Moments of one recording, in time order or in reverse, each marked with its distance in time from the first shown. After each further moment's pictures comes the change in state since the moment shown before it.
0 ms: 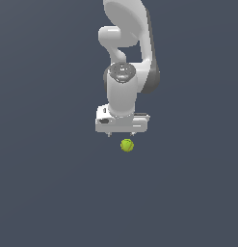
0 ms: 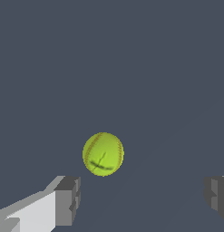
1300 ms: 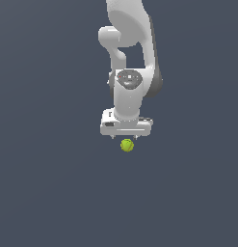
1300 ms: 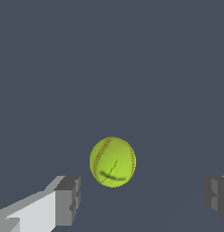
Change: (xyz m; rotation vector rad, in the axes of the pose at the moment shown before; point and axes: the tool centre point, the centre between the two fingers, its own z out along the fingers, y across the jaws) arm 0.002 -0.016 0.021 -0.013 0.014 0.028
